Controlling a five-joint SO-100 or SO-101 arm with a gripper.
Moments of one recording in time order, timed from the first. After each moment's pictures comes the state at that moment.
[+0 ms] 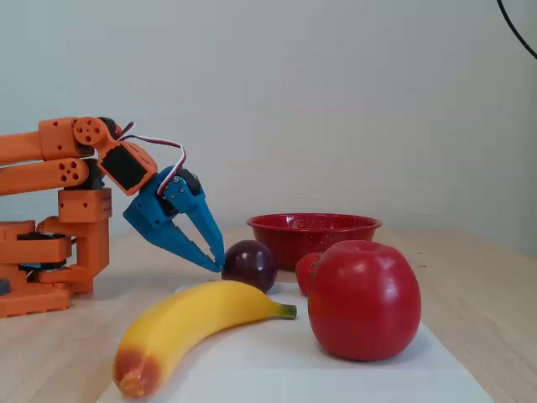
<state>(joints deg) 3.0 187.7 179.1 52.7 -13.4</state>
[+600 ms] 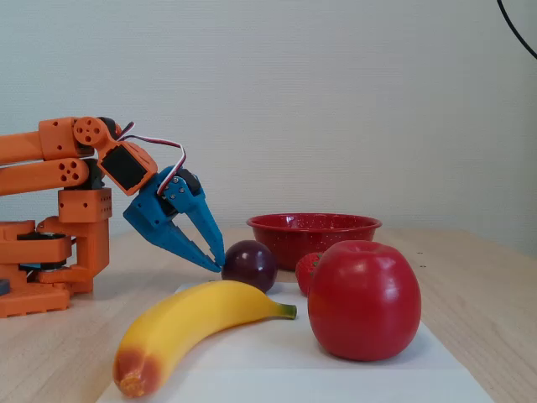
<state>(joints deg) 3.0 187.7 179.1 52.7 -13.4</state>
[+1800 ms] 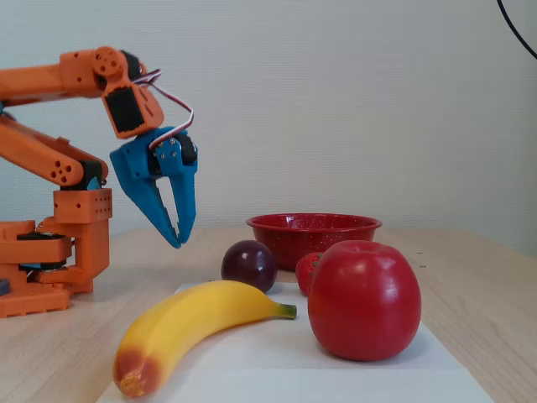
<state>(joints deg) -5.3 152.2 140.4 75.8 -8.7</state>
